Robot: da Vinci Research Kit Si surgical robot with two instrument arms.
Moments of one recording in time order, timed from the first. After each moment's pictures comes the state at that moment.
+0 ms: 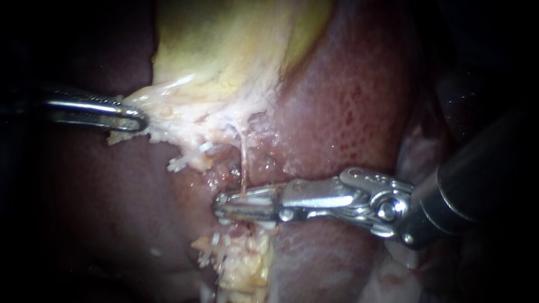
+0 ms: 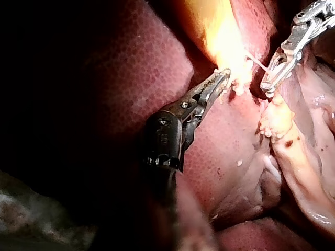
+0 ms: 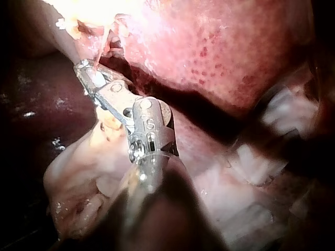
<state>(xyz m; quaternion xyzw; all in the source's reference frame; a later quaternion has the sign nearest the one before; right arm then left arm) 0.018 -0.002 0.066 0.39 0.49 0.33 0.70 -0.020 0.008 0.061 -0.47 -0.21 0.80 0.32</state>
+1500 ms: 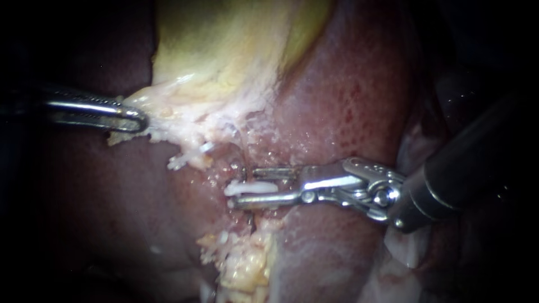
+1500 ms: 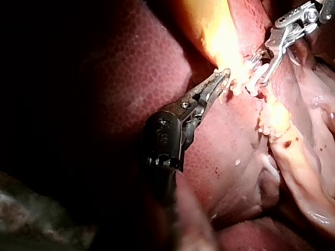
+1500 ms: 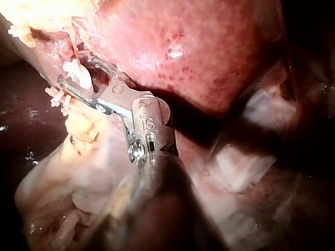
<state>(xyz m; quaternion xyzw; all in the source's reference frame) 0.014 0.000 0.073 0.33 0.53 0.36 0.69 -0.020 0.008 0.061 -0.47 -0.21 0.80 0.32</state>
